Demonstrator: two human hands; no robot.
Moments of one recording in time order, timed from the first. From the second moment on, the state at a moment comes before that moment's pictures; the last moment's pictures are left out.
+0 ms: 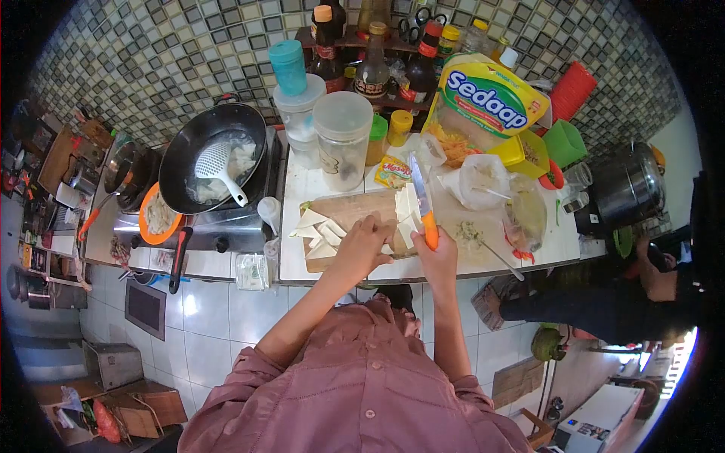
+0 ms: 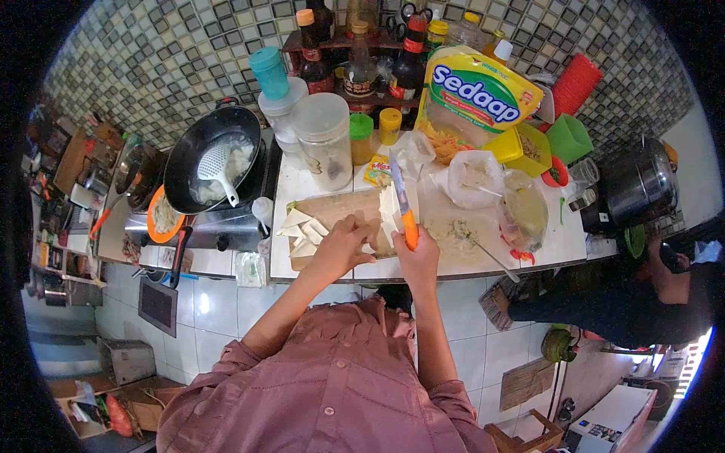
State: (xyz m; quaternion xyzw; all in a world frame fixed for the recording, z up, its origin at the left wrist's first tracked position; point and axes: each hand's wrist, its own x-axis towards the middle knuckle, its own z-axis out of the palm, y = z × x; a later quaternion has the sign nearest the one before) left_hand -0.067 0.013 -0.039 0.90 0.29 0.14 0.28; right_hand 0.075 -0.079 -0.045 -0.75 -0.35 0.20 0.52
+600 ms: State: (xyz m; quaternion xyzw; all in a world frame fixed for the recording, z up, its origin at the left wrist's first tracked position) left_hand -0.061 0.027 -0.042 0.16 0.09 0.29 0.94; right_hand 0.057 -0.075 -0.009 -0.71 -0.30 0.27 0.57
